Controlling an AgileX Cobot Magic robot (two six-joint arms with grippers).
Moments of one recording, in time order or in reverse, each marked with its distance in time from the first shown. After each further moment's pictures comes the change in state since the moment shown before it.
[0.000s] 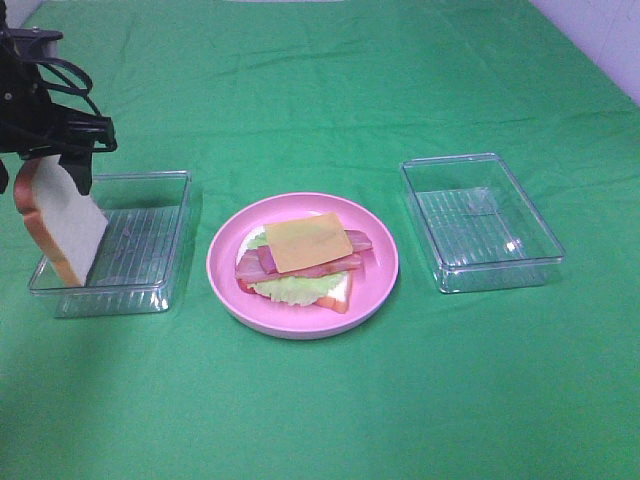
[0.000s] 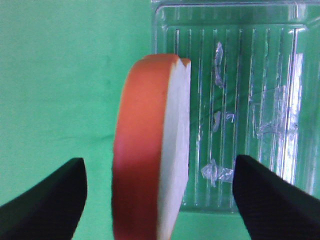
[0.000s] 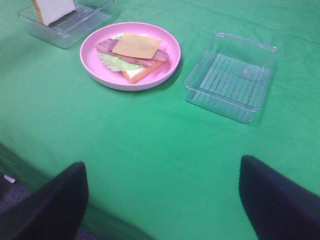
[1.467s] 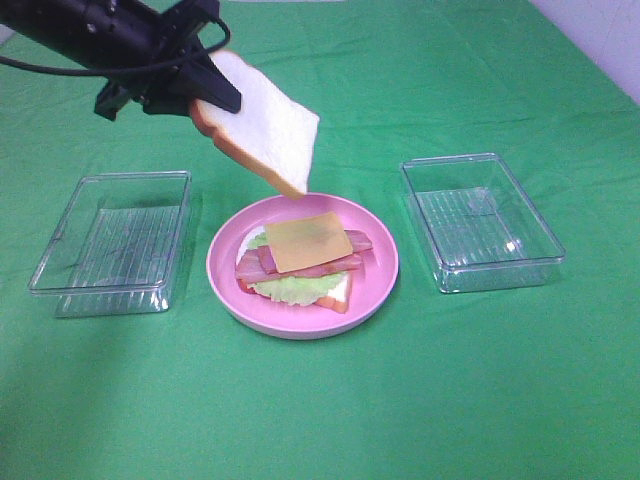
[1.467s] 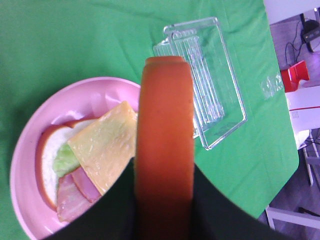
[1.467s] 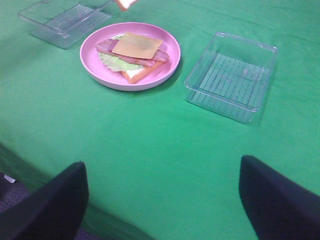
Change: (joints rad) left arm -0.042 -0.010 -0.022 -1.078 -0.088 0.726; right arm 0.000 0.000 0.001 0.000 -0.001 0.000
